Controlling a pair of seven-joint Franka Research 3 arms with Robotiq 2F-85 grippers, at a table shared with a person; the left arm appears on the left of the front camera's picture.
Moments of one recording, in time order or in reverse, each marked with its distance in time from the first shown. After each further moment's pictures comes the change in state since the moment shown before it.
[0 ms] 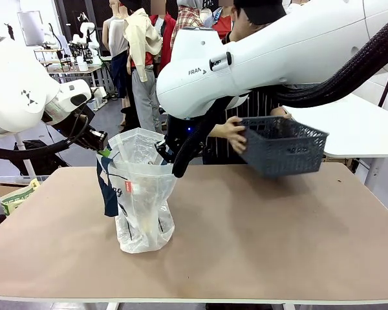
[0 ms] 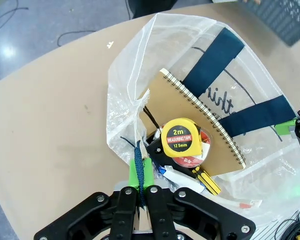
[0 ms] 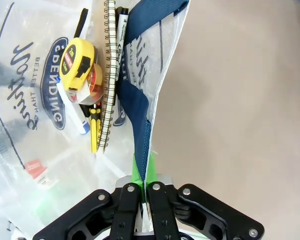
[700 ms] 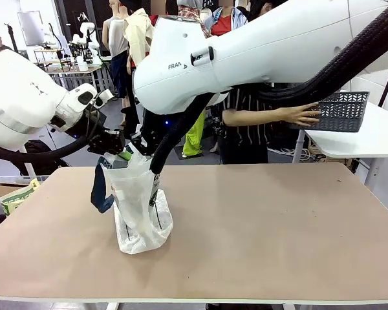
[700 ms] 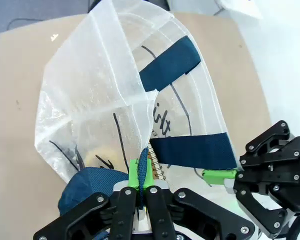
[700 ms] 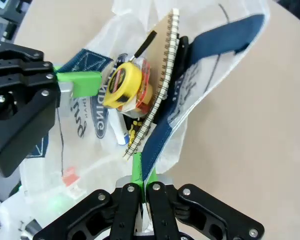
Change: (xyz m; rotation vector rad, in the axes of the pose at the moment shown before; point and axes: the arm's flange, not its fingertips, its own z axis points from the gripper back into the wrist) left arm 0.000 -0.017 -0.024 -0.292 -0.001 0.223; right arm 0.013 0.052 0.012 0.076 -0.076 0.085
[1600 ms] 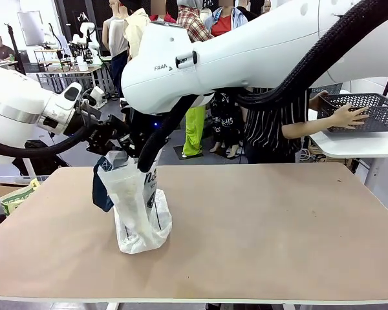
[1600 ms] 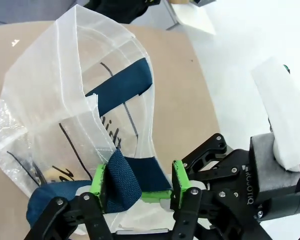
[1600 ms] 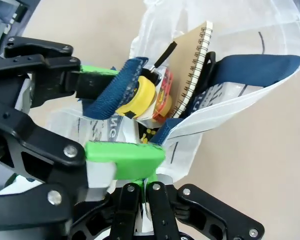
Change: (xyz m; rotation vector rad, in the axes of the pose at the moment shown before) left arm 0.003 0.014 0.003 -0.265 -0.046 0.103; right arm 0.018 0.020 -0.017 0.039 0.027 0.106
